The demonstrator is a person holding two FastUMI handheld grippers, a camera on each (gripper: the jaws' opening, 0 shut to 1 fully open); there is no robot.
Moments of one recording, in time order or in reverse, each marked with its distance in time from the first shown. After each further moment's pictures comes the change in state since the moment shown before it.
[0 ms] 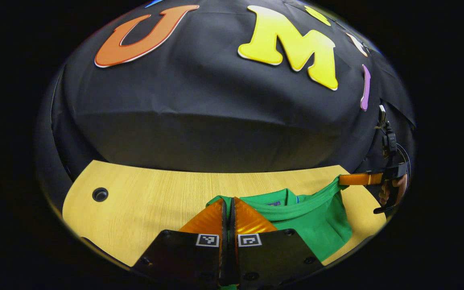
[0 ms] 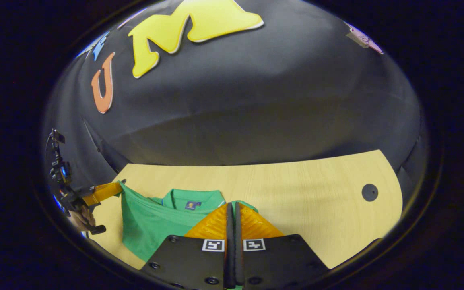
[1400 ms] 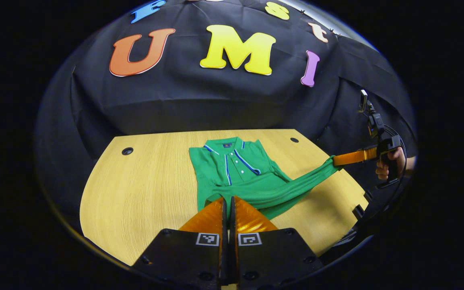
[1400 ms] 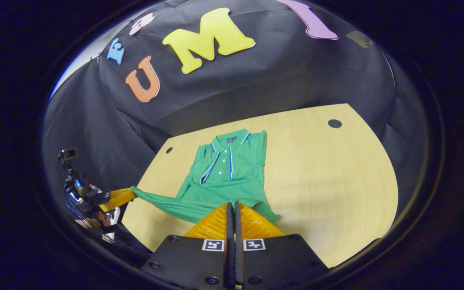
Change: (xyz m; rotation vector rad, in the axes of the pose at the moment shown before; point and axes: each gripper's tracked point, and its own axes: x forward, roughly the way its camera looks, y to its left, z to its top) left arm -0.290 -0.080 -0.072 0.083 0.112 -0.108; right arm -0.286 0.044 -0.120 0.104 0.125 0.132
